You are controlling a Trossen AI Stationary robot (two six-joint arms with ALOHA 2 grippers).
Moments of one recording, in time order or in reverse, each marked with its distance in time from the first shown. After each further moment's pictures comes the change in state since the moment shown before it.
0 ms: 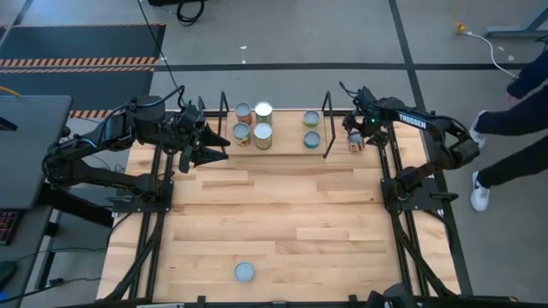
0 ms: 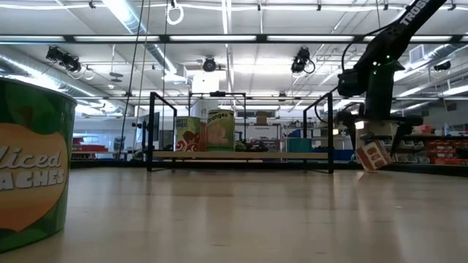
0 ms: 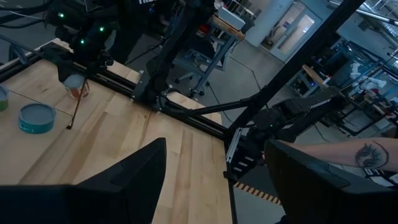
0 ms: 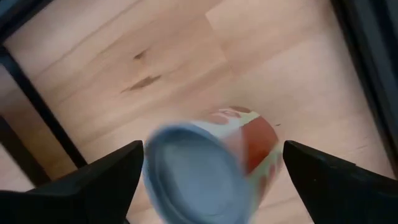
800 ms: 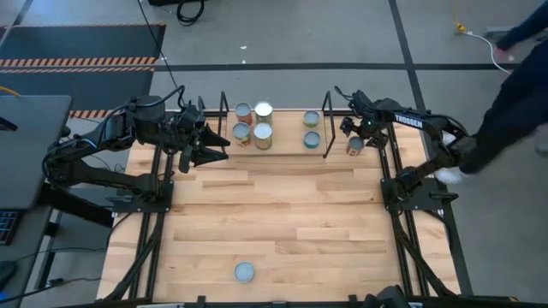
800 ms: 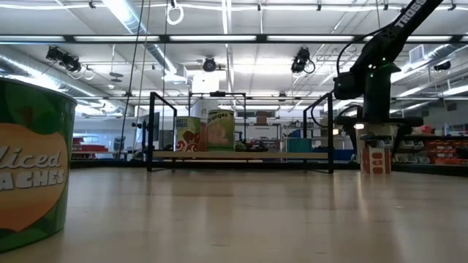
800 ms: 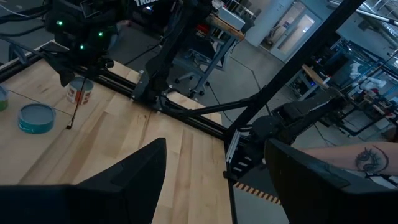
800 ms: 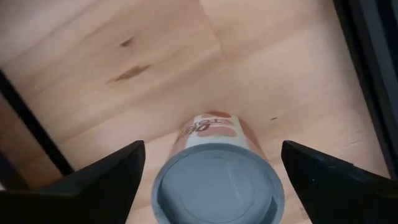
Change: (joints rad) left arm 0.000 0.000 0.000 0.000 0.000 0.000; right arm 0.051 0.032 0.001 -0.016 0.040 0.024
